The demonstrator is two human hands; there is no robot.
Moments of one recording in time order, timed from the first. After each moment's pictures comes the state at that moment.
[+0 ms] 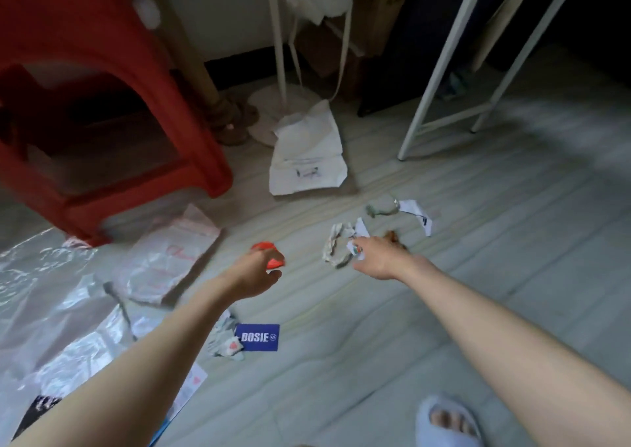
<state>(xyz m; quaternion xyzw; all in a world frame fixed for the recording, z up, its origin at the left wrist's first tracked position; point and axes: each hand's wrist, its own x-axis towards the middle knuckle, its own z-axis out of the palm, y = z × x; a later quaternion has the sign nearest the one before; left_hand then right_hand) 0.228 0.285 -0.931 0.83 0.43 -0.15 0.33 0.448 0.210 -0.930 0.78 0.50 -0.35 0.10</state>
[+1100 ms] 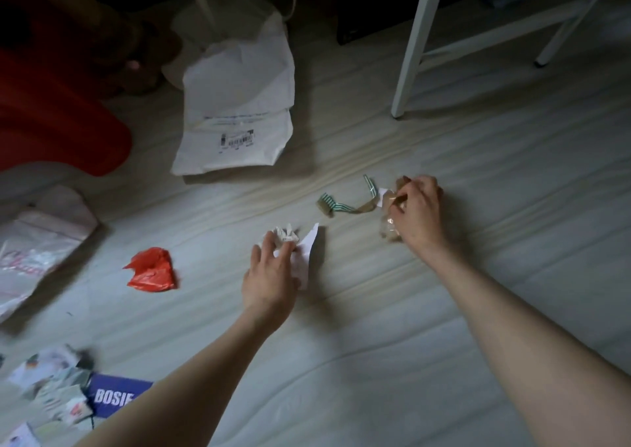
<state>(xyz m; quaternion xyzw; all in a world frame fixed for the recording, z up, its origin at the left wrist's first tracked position) 0.474 0.269 -1.128 0.76 0.60 -0.11 0.24 0.708 0.267 -1.141 0.85 0.45 -0.16 -0.20</state>
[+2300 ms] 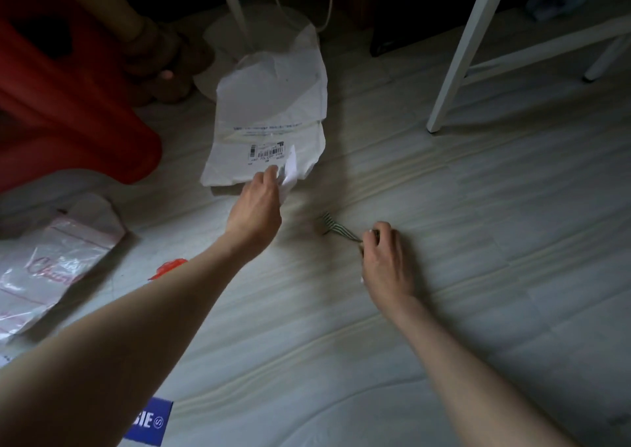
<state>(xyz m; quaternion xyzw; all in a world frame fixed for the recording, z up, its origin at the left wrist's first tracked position) 0.457 0.393 -1.102 0.80 0.57 0.03 0.19 0.613 0.264 -1.172 0.79 0.60 -0.10 -0.05</state>
